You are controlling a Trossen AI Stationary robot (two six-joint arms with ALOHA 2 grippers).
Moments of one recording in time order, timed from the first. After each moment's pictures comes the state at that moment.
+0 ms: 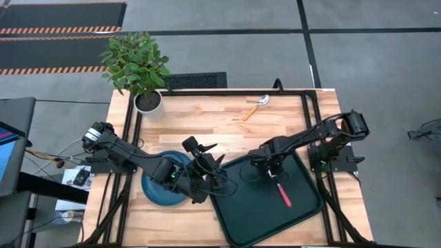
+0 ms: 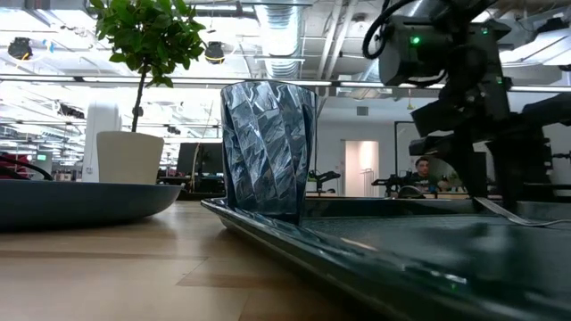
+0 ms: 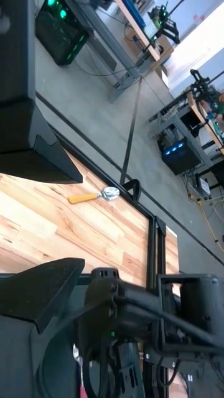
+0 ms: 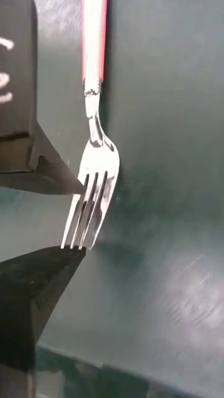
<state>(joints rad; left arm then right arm) -0.47 1.72 1.60 -0.68 -1.12 -0.38 0.13 1.64 0.92 -0.89 -0.07 -0.23</state>
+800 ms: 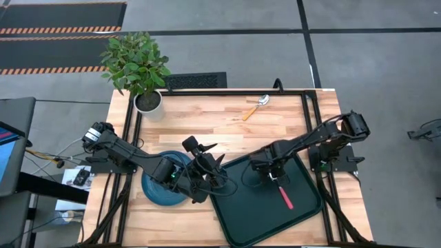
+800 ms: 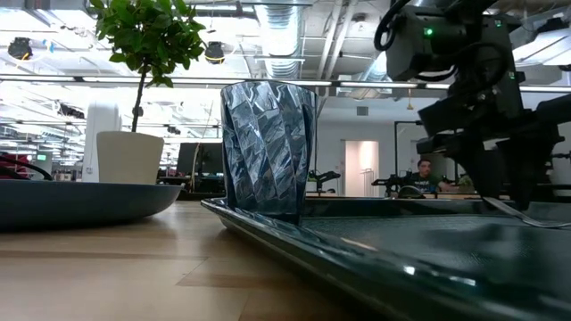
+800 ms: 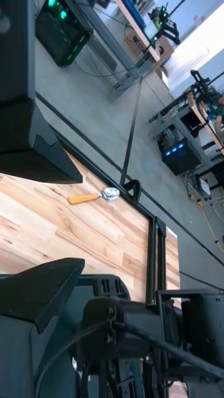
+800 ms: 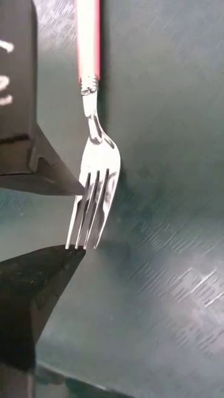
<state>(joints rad) -0.47 1.72 1.60 -0.68 -1.12 -0.38 0.18 1.64 0.92 -0.91 -0.05 -0.15</state>
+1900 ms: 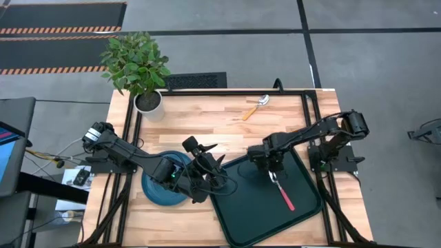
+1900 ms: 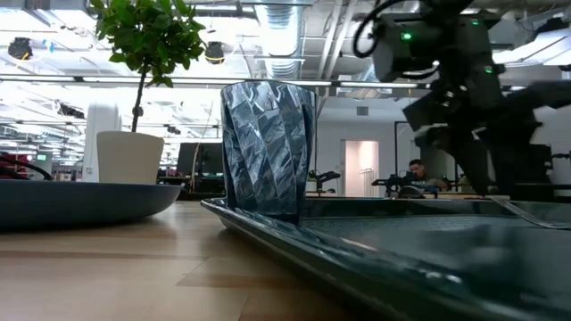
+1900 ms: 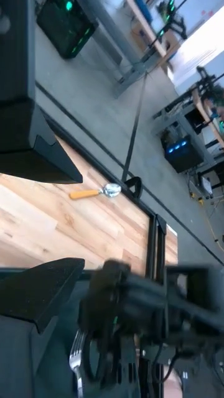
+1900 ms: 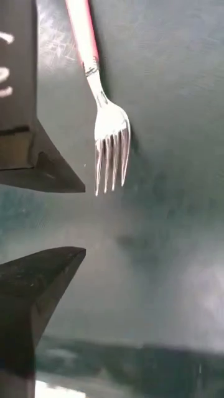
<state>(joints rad) -0.47 1.72 1.60 -0.68 -1.11 -0.42 0.09 1.63 0.99 -1.04 -0.05 -0.09</state>
